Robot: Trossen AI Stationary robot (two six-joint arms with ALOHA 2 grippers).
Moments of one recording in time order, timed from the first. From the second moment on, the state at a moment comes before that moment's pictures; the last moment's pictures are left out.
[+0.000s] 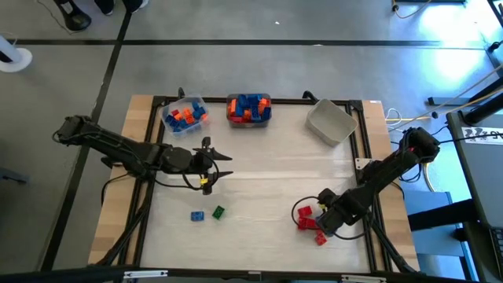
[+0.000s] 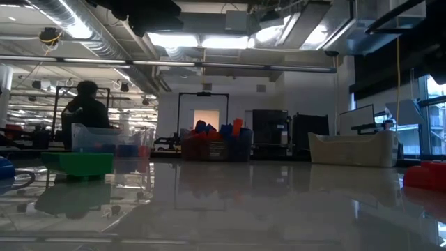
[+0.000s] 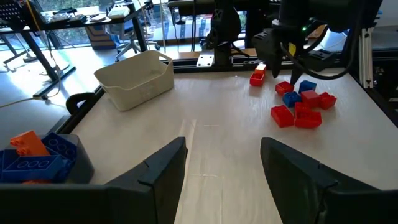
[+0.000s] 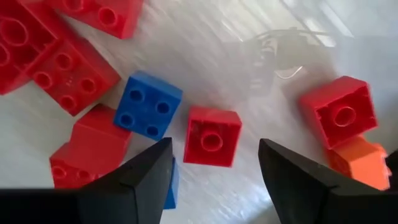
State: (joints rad) left arm -0.25 1.08 0.70 0.06 -0.40 -0.02; right arm 0.73 1.49 0.89 -0.95 -0.08 1.58
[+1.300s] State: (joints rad) left arm -0.25 1.08 0.70 0.06 -0.40 -0.01; right arm 0.74 1.49 0.76 -0.77 -0.10 1.52
